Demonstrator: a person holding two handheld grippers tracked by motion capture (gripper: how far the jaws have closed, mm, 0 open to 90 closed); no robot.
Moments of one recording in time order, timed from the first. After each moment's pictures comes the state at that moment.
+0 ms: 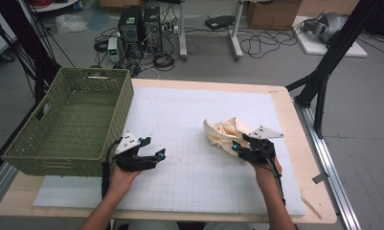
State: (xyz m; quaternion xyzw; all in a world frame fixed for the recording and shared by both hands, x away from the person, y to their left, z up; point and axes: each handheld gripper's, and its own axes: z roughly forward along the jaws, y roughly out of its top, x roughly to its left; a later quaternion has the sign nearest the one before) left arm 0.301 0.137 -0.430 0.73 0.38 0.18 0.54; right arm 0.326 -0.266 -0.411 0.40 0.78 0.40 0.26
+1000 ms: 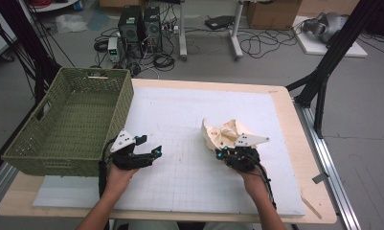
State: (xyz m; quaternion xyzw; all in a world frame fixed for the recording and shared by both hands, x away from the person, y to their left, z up) left arm 0.303 0.148 -0.427 0.71 0.39 0.19 0.55; right arm 0.307 -0.227 -0.420 0.32 0.81 0.47 0.12
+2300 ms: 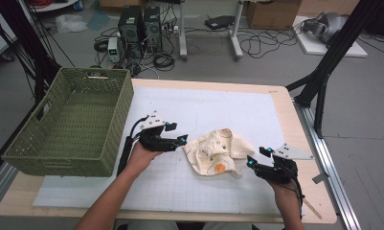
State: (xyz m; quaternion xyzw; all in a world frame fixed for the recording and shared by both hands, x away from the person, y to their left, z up) left arm 0.362 0.067 -0.399 0.77 0.29 0.11 0.55; right arm 0.267 -0.316 -0.410 0.42 0.75 0.45 0.24
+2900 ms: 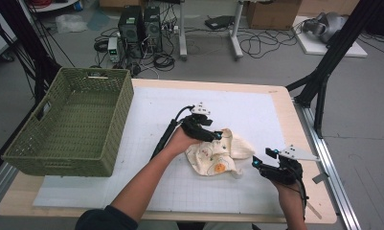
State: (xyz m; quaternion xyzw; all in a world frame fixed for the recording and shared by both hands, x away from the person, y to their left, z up) left arm 0.419 -0.040 -0.411 0.83 0.25 0.05 0.49; right arm 0.267 -0.331 -0.417 0.45 0.74 0.45 0.23
